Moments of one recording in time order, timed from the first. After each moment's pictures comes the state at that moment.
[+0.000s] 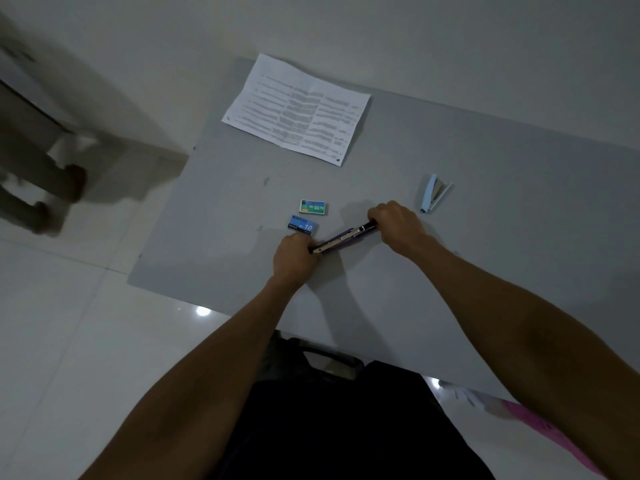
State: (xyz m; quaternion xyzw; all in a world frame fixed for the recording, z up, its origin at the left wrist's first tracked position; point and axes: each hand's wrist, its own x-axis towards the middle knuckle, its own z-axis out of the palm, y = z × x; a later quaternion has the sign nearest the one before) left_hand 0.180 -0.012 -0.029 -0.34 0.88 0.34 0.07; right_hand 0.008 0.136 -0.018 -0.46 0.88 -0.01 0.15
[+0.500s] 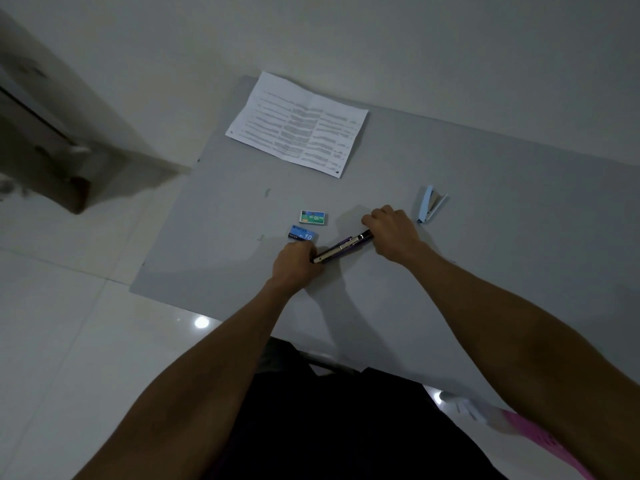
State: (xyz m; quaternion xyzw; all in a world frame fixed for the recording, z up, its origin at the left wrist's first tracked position) left_hand 0.175 -0.015 -0.020 -0.31 0.89 0.30 0.13; right_hand 0.010 0.131 -0.011 -0.47 0.87 0.07 0.12
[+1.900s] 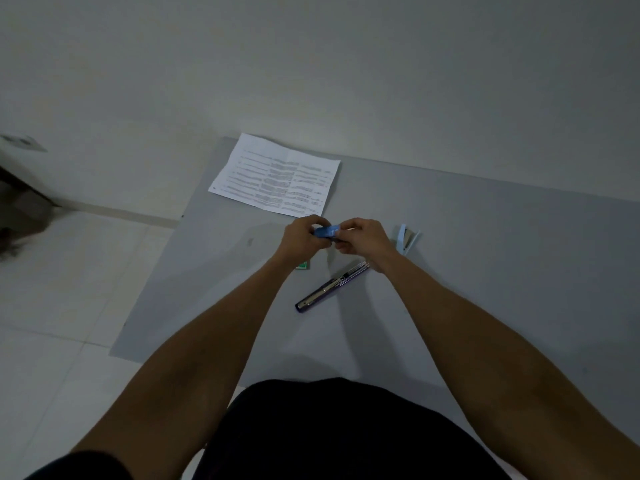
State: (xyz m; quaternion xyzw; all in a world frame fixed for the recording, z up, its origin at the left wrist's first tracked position) left_hand 0.070 -0.042 0.036 -0.25 0.84 0.48 -0.01; right_hand -0.007 0.092 0.043 -0.02 0.74 -0.58 0.34
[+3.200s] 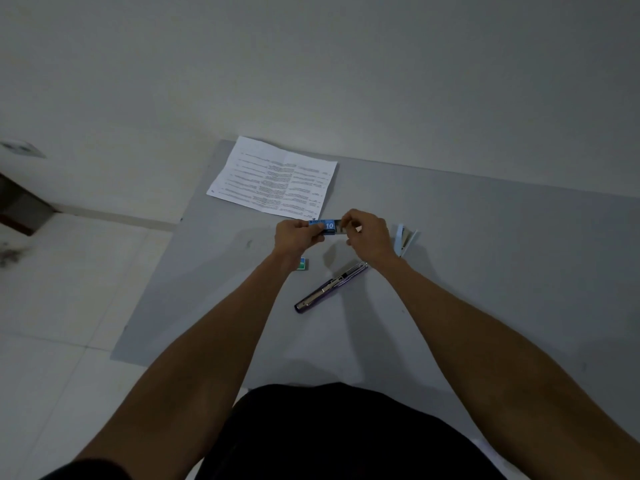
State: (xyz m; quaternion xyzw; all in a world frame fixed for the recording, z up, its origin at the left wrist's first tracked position) left_hand 0.064 -0.037 0.043 -0.40 0.58 0.70 -0.08; right_hand -0.009 0.100 0.039 -0.22 0.87 -0.42 0.12
